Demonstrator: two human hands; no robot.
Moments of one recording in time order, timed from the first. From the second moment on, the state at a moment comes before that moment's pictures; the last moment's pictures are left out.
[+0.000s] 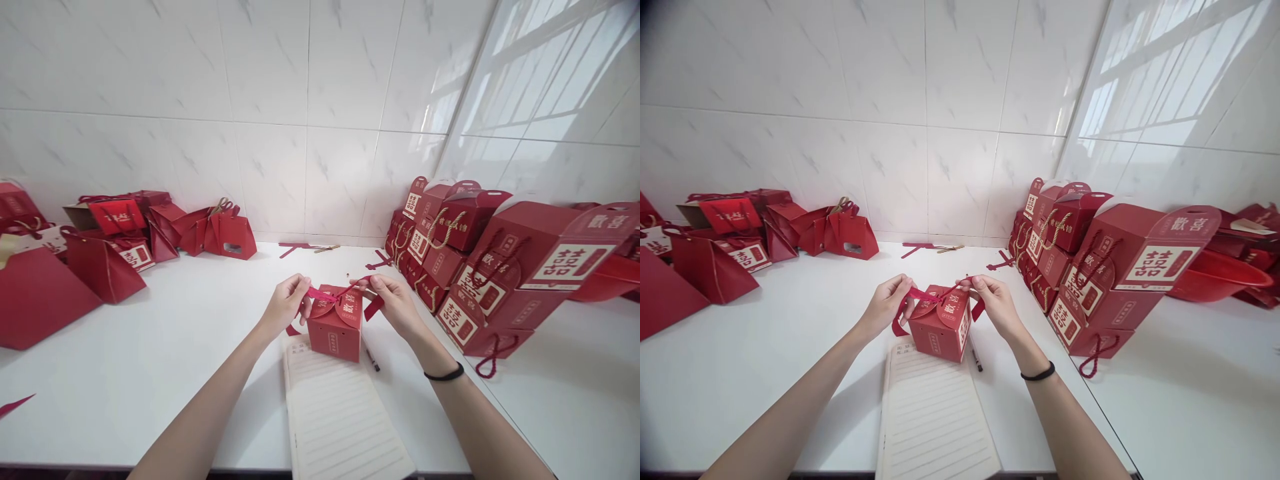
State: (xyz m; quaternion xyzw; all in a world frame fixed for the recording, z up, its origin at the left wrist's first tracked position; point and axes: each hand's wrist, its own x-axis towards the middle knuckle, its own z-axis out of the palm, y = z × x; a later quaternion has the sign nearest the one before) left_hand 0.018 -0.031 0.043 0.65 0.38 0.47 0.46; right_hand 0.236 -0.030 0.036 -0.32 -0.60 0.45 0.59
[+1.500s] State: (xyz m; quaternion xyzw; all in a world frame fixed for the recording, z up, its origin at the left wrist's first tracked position) left_hand -0.034 -0.018 0.054 0.69 0.32 0.14 0.63; right_hand 0.233 -0.035 0.024 -0.31 -0.66 0.65 0.22
